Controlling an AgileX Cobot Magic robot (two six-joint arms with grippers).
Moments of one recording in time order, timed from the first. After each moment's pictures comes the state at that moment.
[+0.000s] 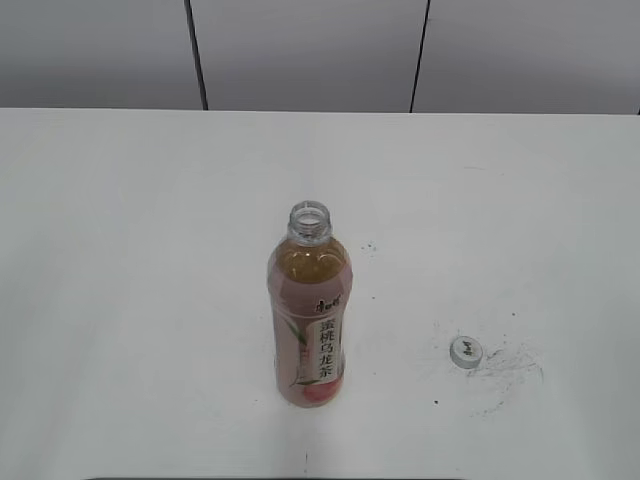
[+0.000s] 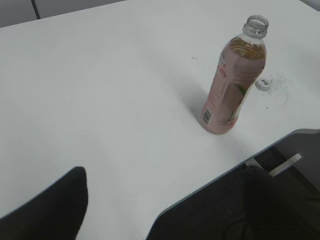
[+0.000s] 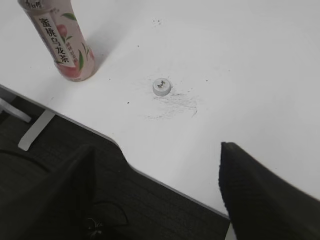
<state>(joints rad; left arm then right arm) -0.48 0.17 -0.58 -0.02 1.00 -0.02 0.52 0.09 -0.51 0.02 1.10 -0.06</state>
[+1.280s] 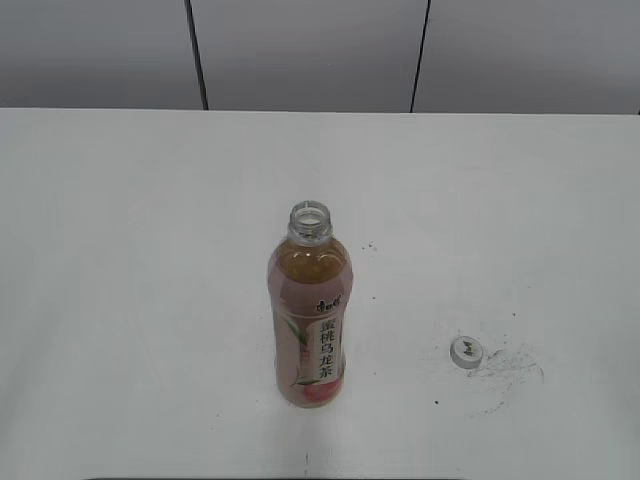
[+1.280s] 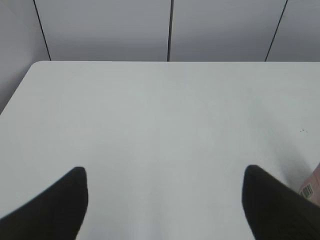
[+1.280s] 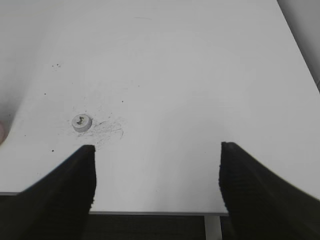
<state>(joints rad) -0.01 -0.01 -0.58 -0.01 0.99 -0.02 0.08 -0.01 -0.51 0.02 1.10 -0.05</state>
